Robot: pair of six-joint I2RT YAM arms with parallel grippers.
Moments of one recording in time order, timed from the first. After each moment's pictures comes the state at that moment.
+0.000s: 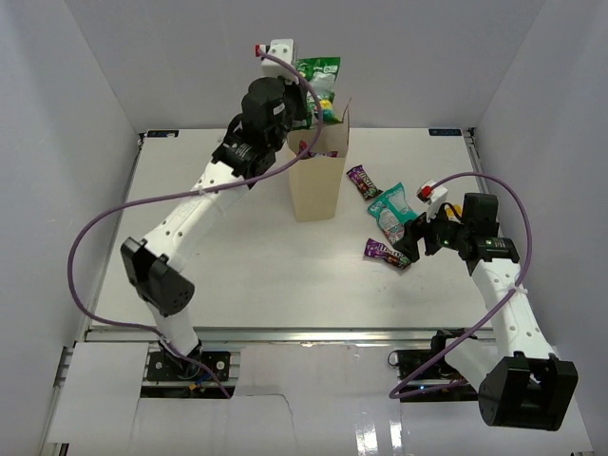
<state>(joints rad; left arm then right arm) -0.66 1.73 1.92 -0.15 -0.36 -0.19 -0.03 0.99 0.79 -0.55 -0.70 -0.43</state>
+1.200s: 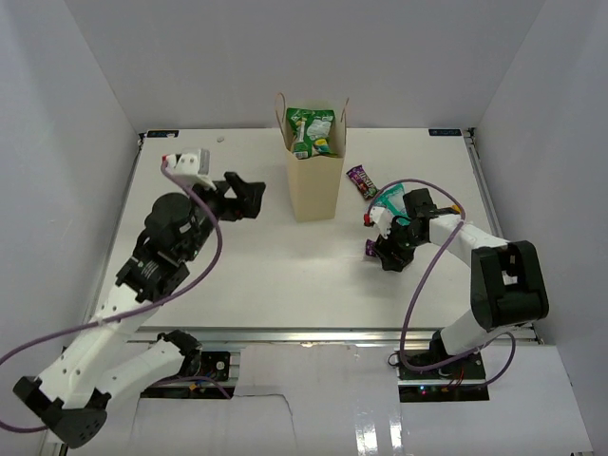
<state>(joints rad) -0.61 0.95 1.13 -0.19 -0.21 -0.32 0.21 1.51 0.85 -0.58 -0.46 -0.84</state>
